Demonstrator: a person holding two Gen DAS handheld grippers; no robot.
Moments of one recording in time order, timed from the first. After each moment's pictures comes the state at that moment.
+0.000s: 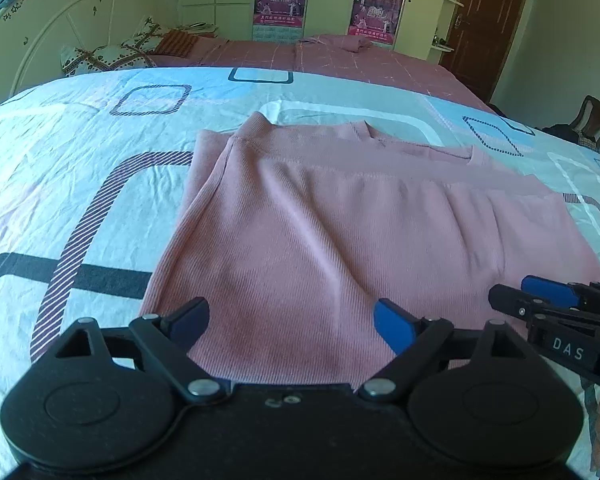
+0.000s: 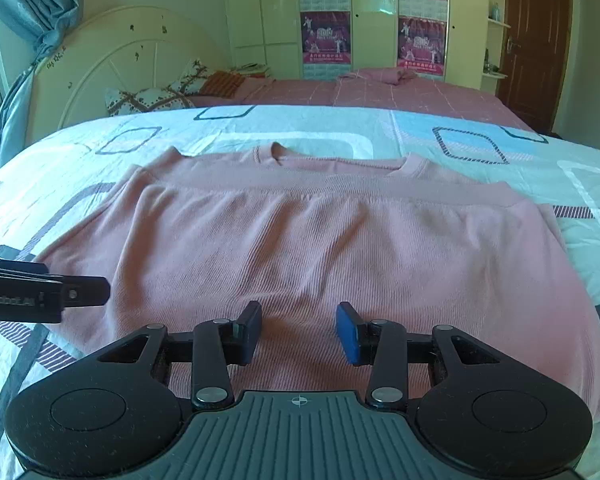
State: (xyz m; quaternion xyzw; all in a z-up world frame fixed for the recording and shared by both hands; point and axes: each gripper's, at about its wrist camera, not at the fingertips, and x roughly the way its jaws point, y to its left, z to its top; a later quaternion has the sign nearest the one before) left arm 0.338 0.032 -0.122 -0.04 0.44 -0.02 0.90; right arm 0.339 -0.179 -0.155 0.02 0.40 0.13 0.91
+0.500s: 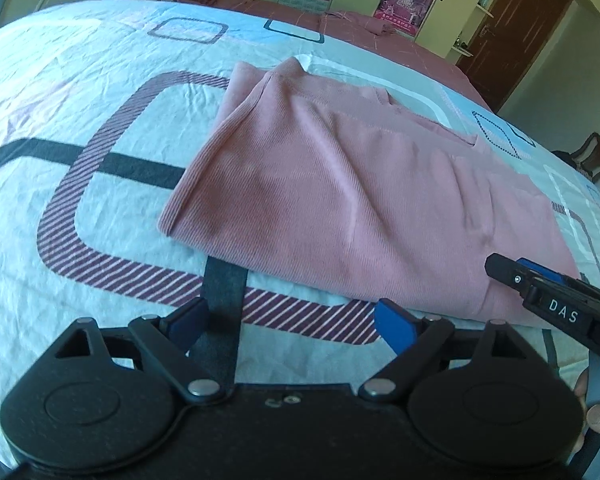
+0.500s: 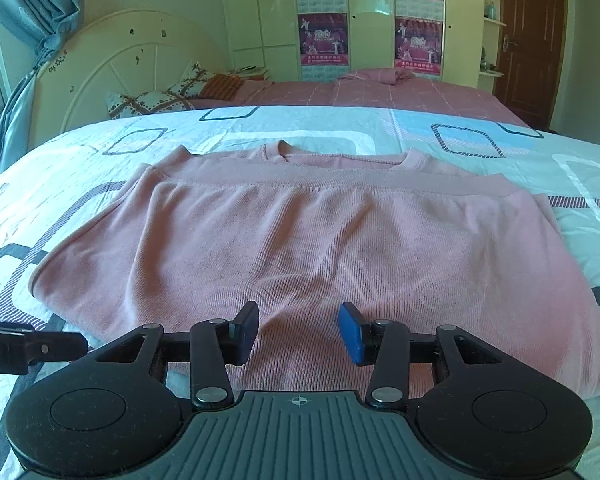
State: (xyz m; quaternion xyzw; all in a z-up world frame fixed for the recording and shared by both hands) left arm 0.299 0.059 -0.137 -0.14 0.48 -0.02 0.86; right arm 0.319 -0.176 -0.149 0.03 0.39 0.13 0.91
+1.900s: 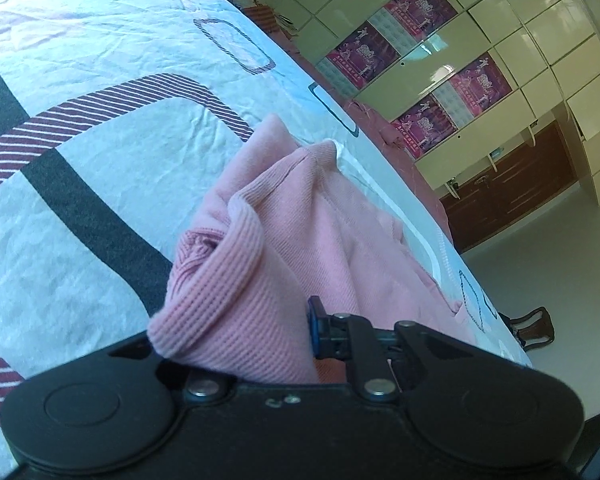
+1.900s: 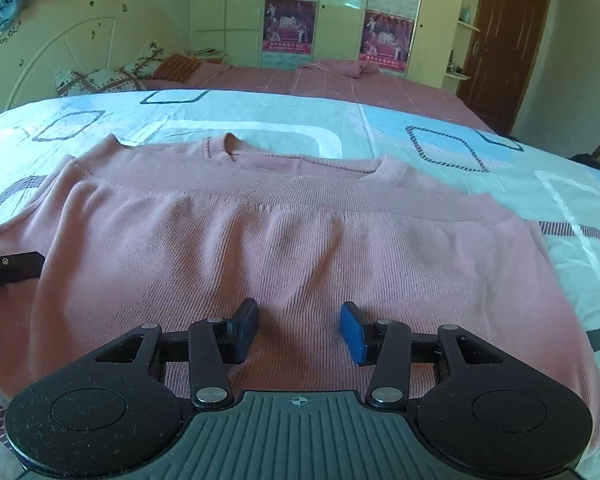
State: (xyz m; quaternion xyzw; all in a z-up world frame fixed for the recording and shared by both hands) left arm 0.378 0.100 -0.181 -0.37 0.36 0.01 0.86; right arm 0.386 -0.161 -0.177 -0.03 0.41 0.06 0.91
